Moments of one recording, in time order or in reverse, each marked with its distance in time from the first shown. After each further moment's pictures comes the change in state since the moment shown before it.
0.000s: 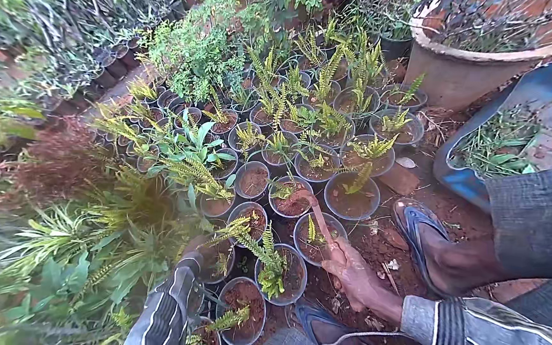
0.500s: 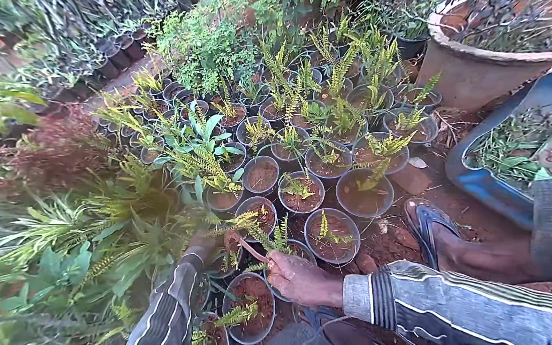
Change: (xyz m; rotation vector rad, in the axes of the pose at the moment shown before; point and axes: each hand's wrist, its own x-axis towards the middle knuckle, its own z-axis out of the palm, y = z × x) left_hand 0.008 -0.020 0.008 -0.176 0.021 0.101; right_hand 0.013 -0.070 0.102 -0.615 -0.575 -0.218
